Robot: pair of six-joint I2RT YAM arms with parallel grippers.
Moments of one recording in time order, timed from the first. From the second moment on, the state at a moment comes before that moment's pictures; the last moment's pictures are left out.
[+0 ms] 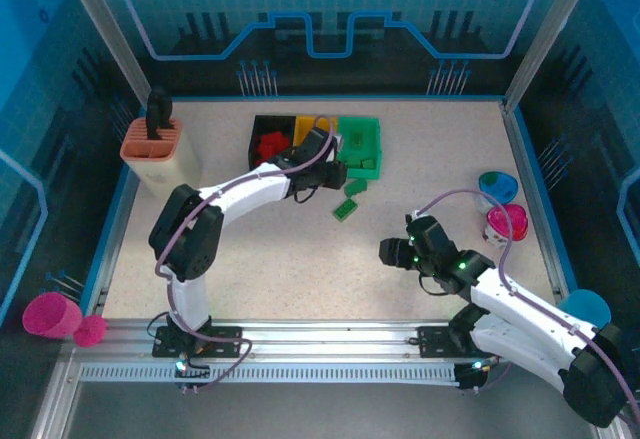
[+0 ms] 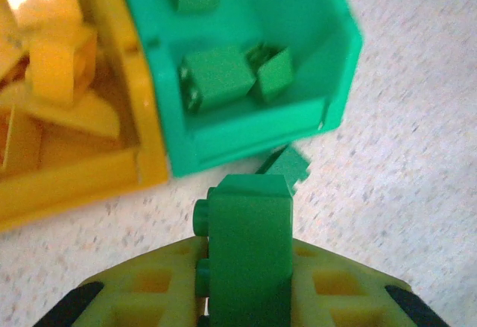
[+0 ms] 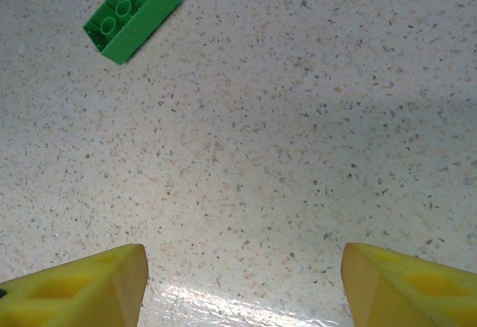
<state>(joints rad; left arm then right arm) -0.61 1.89 1.41 -0.31 0.02 -0.40 0.63 0.84 0.43 -0.46 0.08 0.65</state>
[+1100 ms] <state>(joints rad) -0.57 2.29 1.90 -0.28 0.03 -0.42 0.64 0.75 0.38 -0.48 0.08 0.68</state>
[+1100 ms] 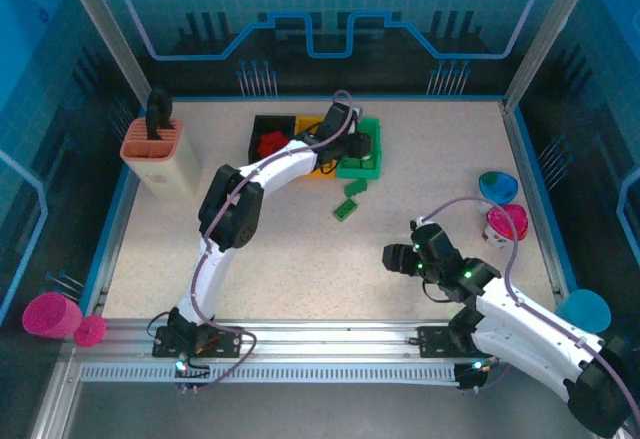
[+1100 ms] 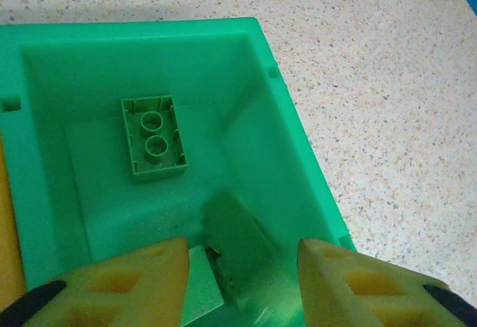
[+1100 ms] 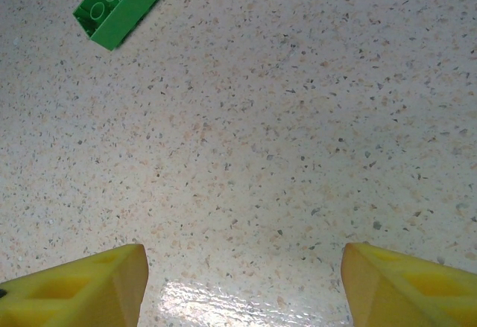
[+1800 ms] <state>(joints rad) -0.63 1.40 1.17 0.04 -0.01 -0.40 0.68 1.01 0.56 -0.49 0.09 0.69</state>
